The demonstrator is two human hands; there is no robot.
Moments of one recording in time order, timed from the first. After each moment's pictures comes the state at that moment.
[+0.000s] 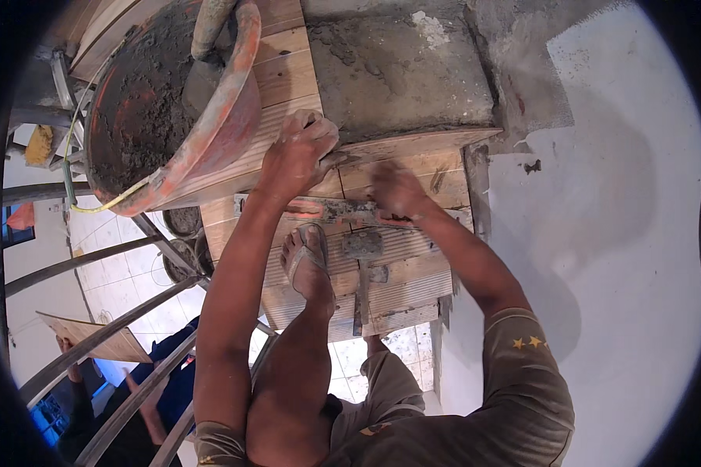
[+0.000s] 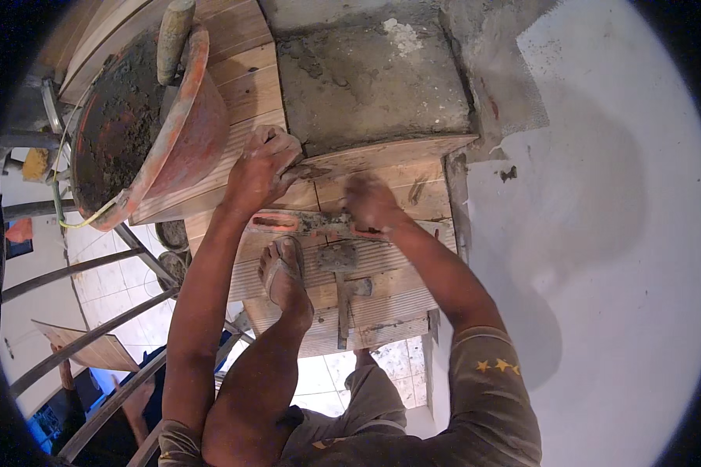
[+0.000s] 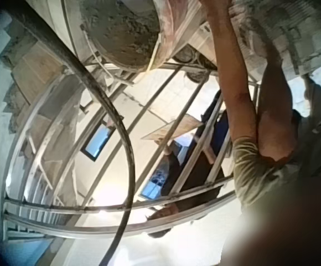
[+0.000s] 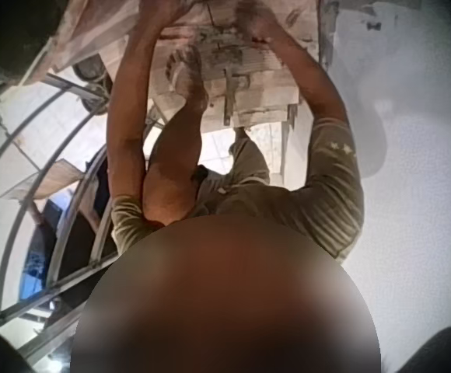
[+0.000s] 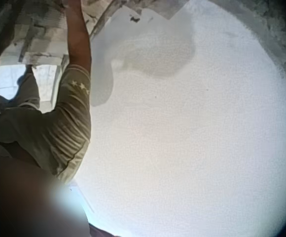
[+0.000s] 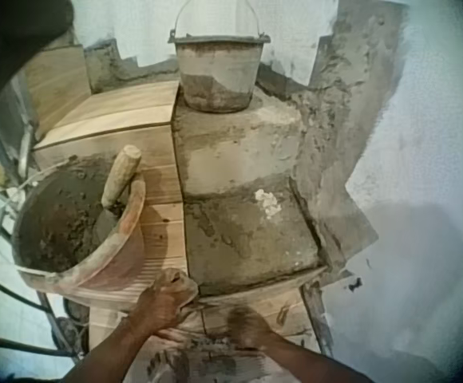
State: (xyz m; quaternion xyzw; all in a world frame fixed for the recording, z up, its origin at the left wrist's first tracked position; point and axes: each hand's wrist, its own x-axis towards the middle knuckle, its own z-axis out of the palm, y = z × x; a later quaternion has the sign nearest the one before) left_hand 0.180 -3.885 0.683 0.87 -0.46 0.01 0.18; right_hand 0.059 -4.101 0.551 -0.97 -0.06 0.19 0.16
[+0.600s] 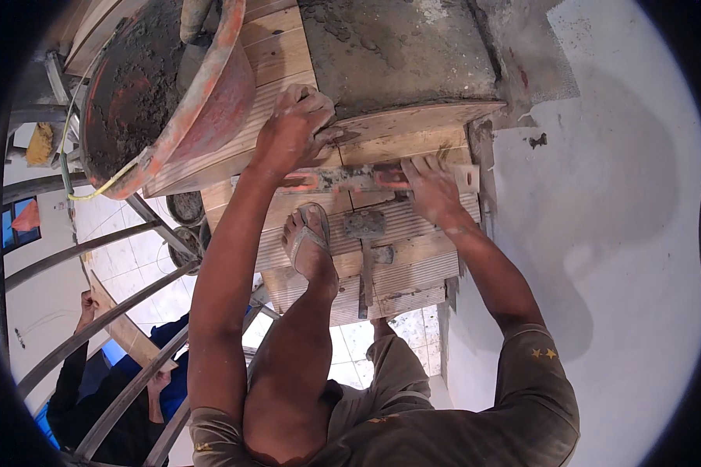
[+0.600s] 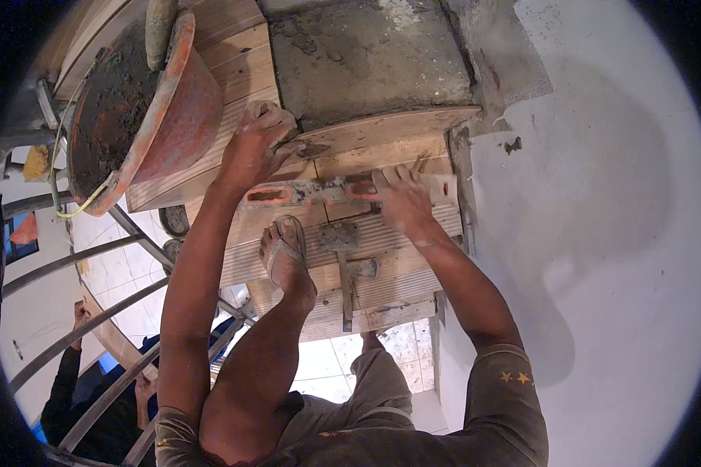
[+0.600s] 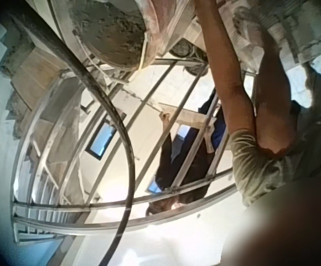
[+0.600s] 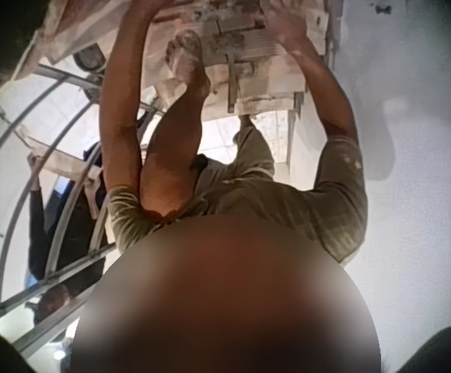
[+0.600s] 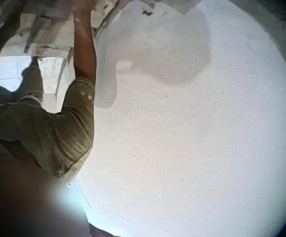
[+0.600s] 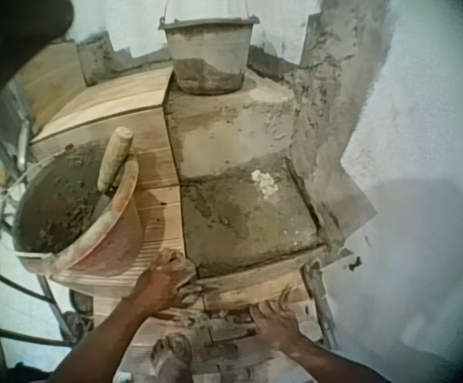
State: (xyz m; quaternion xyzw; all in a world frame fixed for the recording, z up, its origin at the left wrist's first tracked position) left_hand 0.181 -3.885 0.679 0.87 -0.45 0.00 0.18; right_hand -0.023 -4.122 0.589 -0.98 0.02 0.14 0.15
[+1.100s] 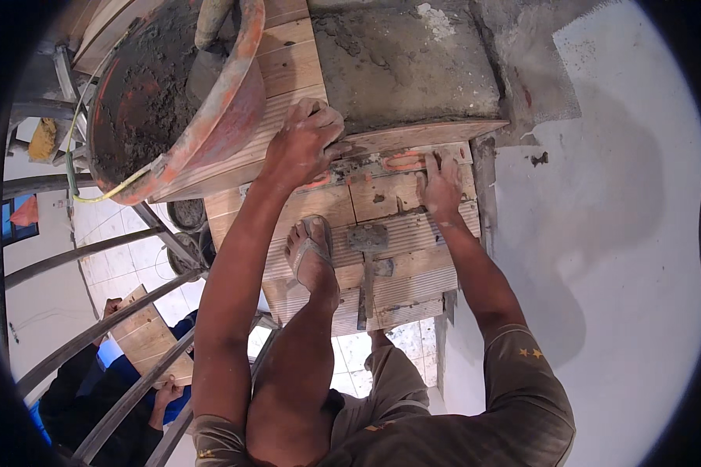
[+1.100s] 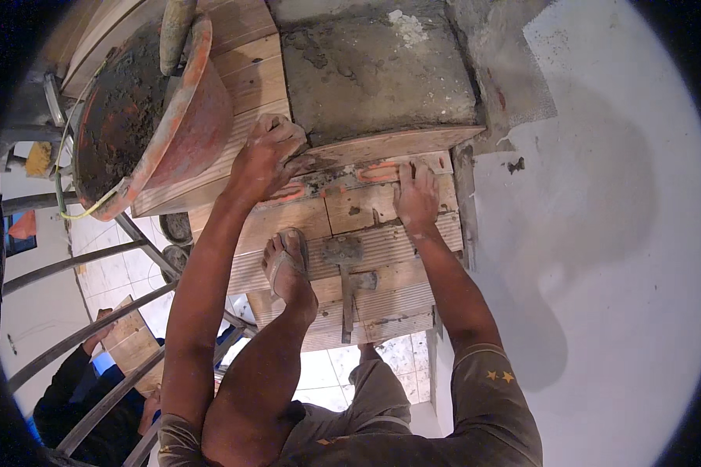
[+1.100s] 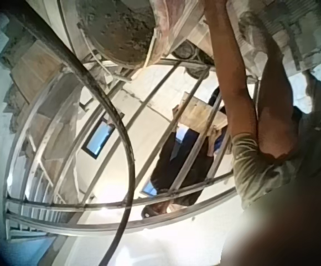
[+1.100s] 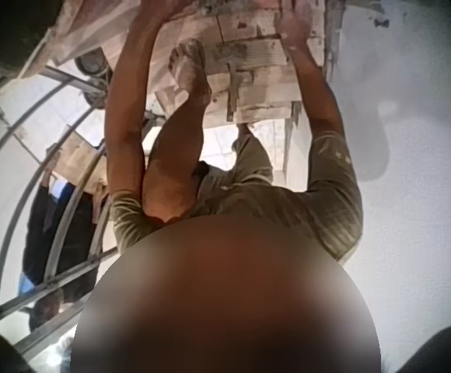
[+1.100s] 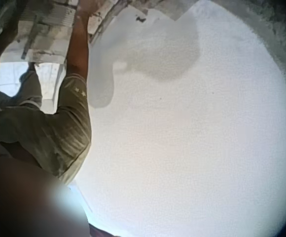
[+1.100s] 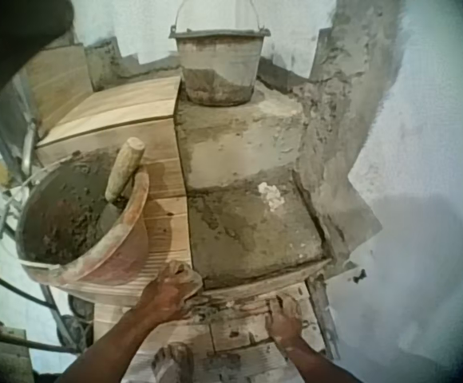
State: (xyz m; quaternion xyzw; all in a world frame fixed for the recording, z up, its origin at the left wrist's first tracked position) left_hand 0.184 -3.884 0.679 0.85 -0.48 0.02 0.21; right_hand -0.009 -4.138 0.529 -0.98 0.12 -0.12 0.10
